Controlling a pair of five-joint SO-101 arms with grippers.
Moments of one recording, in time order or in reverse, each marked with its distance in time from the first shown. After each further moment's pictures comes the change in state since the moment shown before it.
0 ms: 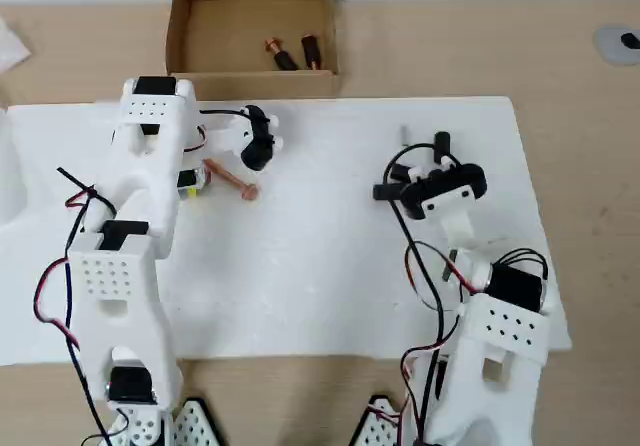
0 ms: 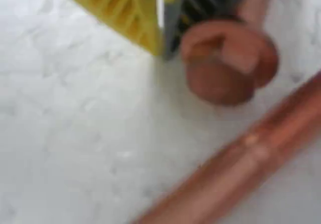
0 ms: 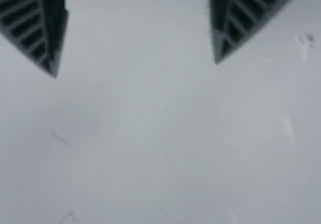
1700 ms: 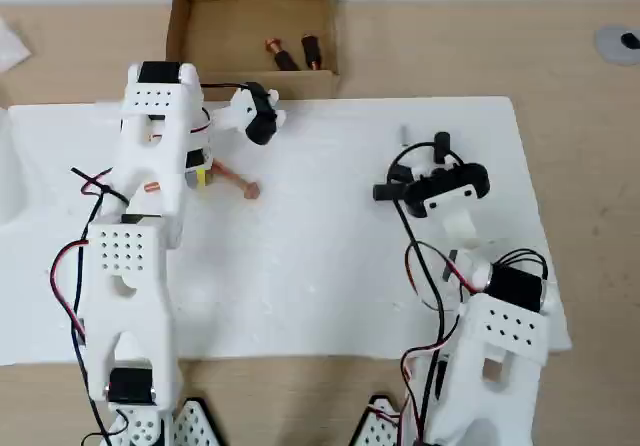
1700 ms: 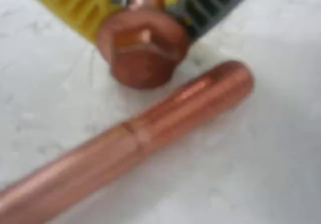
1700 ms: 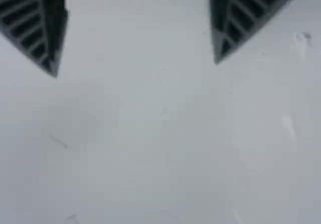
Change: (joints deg) left arm -0.8 17.8 -28.0 7.5 5.8; right arm 0.0 0.0 0.0 0.0 -1.7
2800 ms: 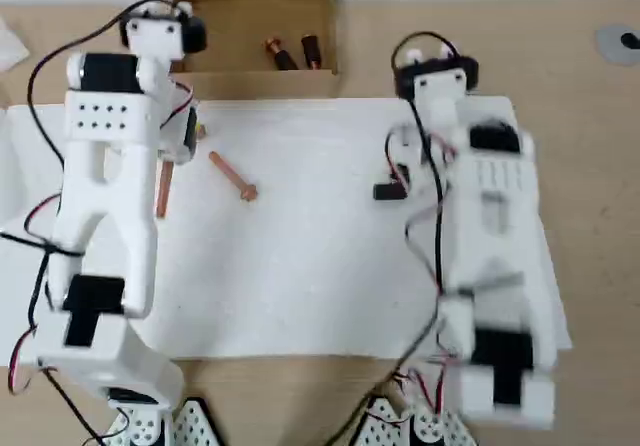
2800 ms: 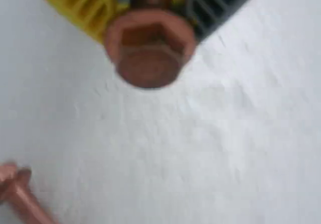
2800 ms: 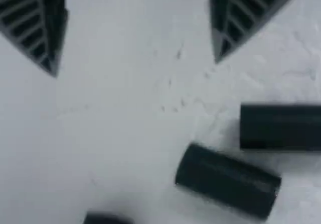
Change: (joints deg) left arm 1.8 -49.8 32.1 2.7 73.4; right arm -13.9 53.6 -54.2 6.4 -23.0
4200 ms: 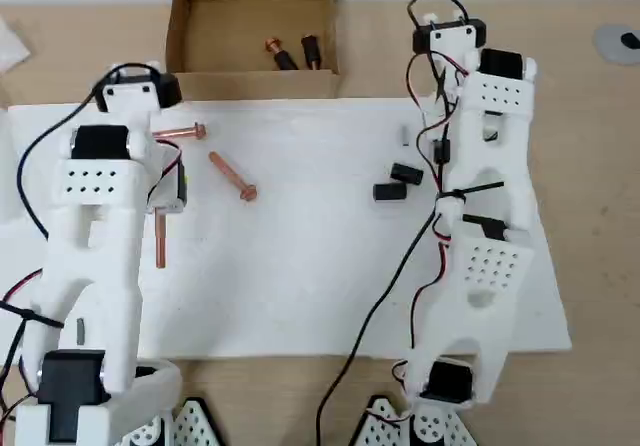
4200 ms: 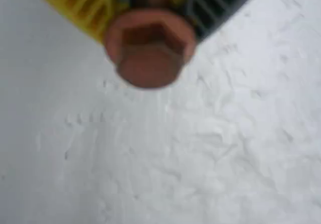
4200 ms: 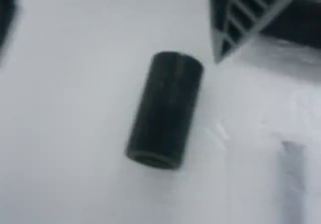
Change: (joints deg) left arm -2.7 -19.7 35.1 -16.0 3.7; right arm 2.8 42.9 -53.5 16.4 1.1
